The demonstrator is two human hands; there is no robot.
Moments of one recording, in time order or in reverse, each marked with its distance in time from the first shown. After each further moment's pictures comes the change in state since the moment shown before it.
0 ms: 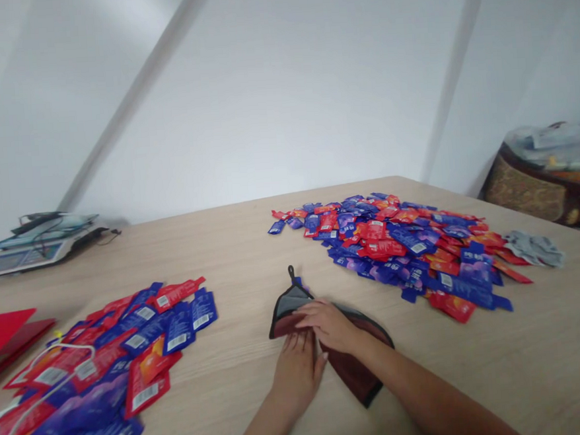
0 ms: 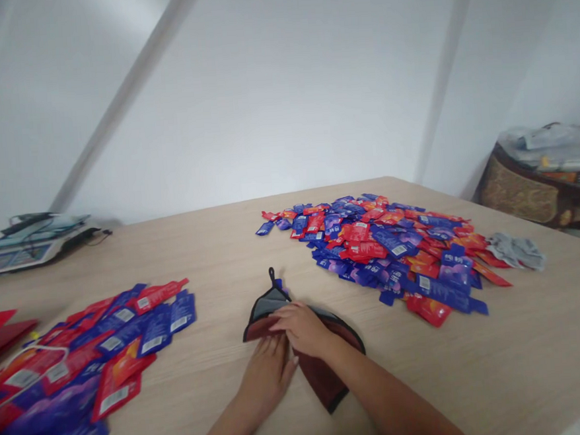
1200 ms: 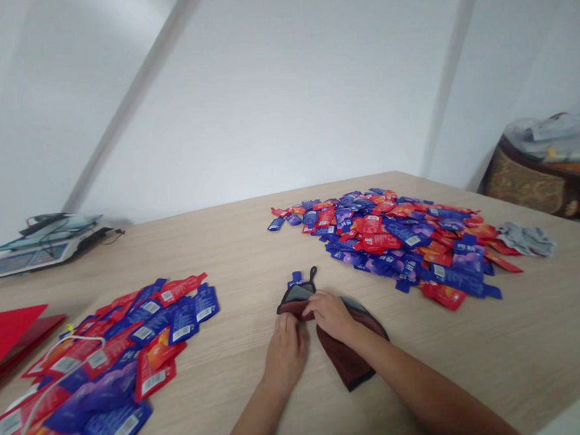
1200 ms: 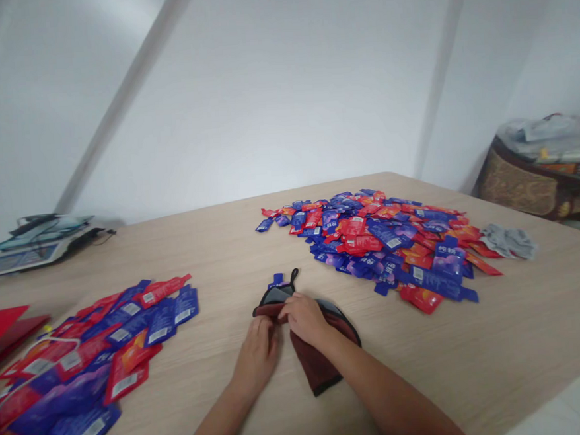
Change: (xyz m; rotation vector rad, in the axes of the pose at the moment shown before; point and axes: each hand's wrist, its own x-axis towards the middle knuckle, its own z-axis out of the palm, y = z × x) left_hand 0.000 0.001 -0.022 -0.205 0.245 -0.097; right_hand -0.004 -0.012 0.000 -0.145 0.033 0.276
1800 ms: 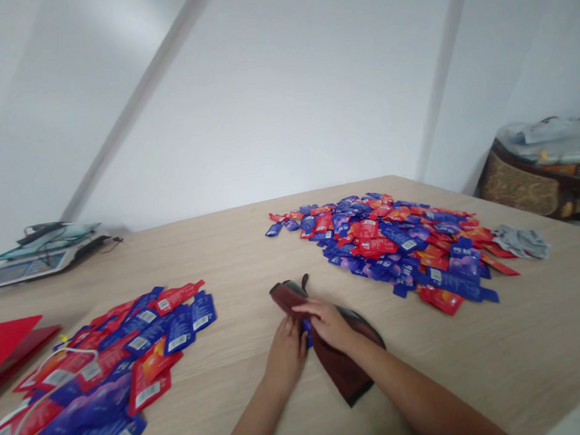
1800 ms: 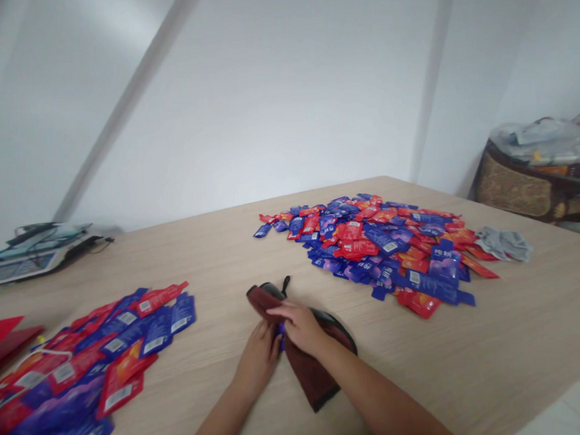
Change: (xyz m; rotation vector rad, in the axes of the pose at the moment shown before) left_hand 0.011 -0.017 0.020 0.075 -0.103 0.031; right_hand -0.004 -0.001 -0.002 0.309 0.177 -0.045
